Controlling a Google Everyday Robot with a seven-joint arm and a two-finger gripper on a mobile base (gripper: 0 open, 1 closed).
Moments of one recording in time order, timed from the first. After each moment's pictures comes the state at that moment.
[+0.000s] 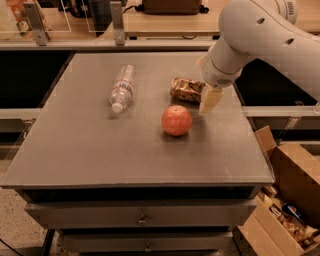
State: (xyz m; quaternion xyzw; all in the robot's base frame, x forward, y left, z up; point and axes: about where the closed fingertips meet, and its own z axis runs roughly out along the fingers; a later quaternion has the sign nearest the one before) arm 0.652 -0.134 0.855 -0.70 0.66 -0.11 0.23
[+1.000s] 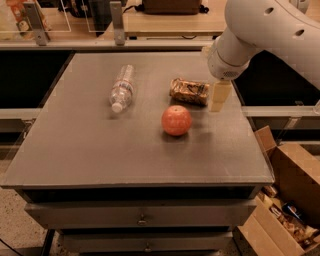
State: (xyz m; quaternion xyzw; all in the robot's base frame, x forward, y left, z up) arm 0.654 -0.149 0.877 -0.70 0.66 -0.13 0.23
